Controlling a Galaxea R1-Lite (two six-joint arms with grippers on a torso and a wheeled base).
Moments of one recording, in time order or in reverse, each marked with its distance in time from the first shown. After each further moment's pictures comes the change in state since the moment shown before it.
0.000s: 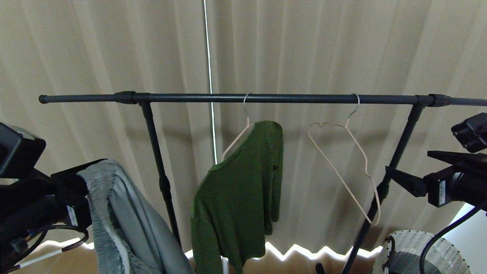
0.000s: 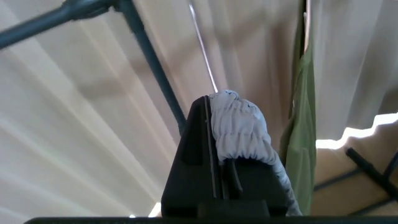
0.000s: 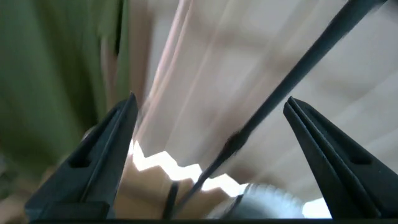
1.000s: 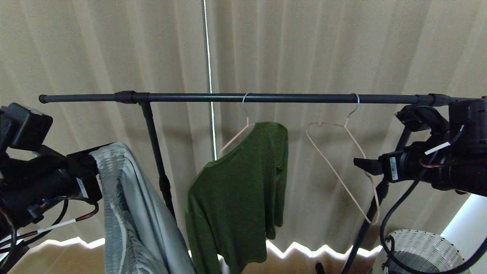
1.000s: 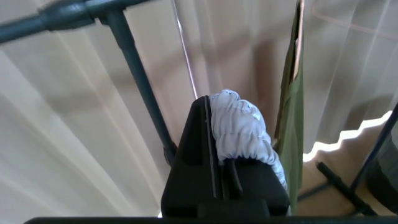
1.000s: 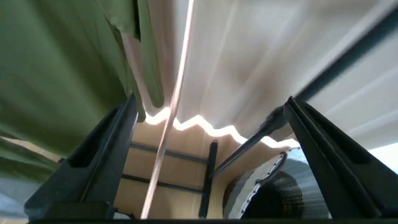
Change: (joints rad) left arm 0.149 0.150 -0.051 -0.139 -0.238 -0.102; right arm 0.088 0.260 -0.287 0.222 -0.122 0.203
